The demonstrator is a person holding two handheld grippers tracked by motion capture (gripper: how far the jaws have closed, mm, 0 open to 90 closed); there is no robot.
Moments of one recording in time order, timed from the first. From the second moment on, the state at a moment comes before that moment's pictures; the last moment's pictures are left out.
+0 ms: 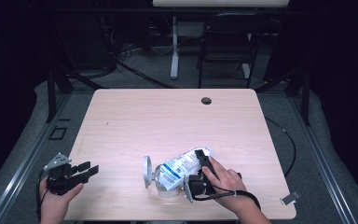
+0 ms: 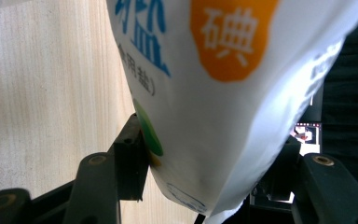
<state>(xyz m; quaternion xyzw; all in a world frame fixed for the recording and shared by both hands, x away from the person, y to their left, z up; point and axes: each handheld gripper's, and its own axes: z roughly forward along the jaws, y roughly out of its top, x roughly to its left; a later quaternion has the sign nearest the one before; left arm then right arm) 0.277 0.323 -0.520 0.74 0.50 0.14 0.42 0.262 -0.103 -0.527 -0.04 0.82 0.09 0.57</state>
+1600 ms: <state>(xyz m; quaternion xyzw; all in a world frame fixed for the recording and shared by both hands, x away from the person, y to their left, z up) 0.276 0.323 -0.519 0.74 0.50 0.14 0.42 0.260 -0.096 -0.516 -0.09 0.81 0.03 0.58</state>
